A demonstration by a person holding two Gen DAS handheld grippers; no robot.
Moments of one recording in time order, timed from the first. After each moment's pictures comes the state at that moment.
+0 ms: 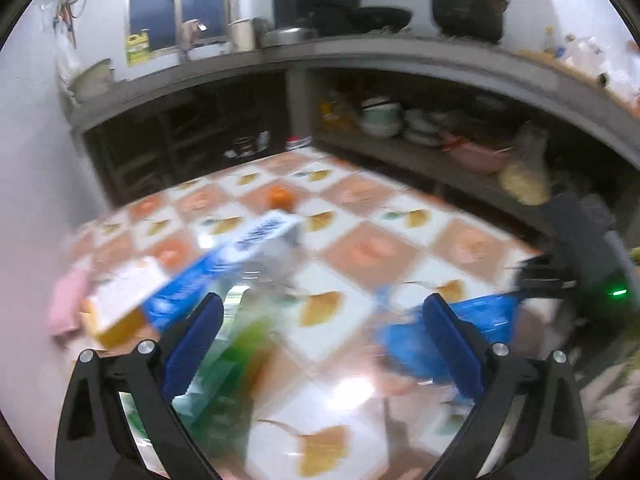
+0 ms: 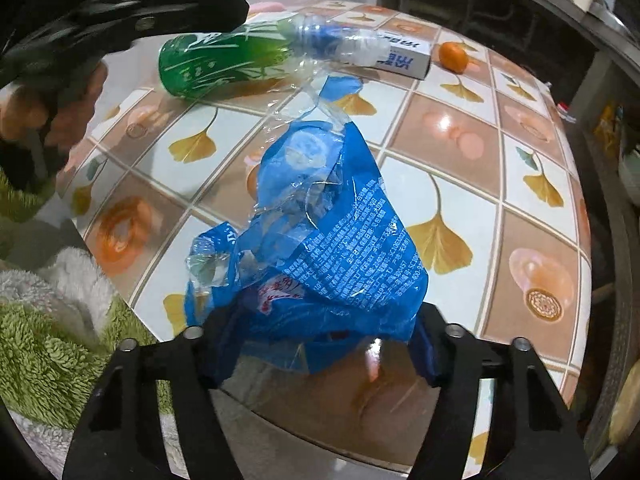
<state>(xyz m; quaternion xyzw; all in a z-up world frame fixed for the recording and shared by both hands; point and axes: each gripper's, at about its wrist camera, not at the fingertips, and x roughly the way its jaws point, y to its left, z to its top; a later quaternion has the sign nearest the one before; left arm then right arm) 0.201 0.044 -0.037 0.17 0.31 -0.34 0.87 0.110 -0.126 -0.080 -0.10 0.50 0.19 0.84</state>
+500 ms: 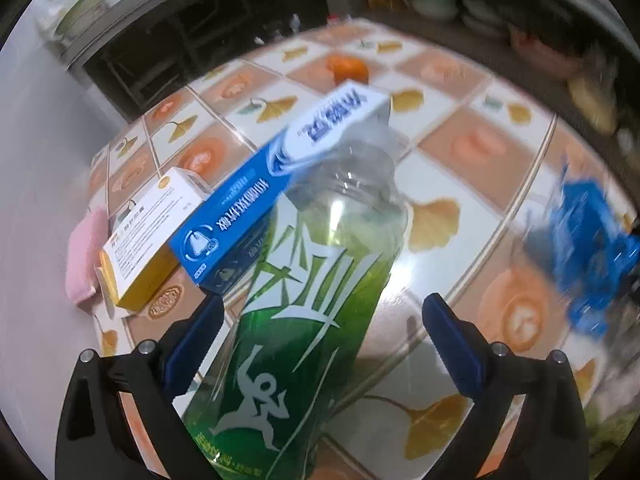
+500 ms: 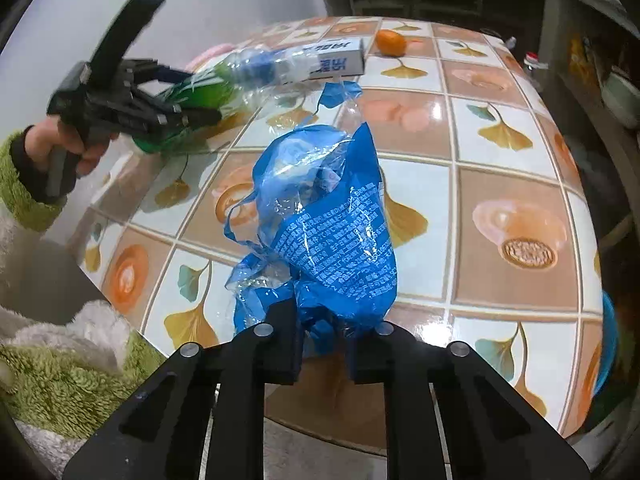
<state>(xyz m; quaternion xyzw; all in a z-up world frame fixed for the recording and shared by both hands) 0.276 0.031 -0.094 0.29 0.48 -0.25 0.79 0.111 -0.173 -0.080 0.03 0.50 0.17 0.85</state>
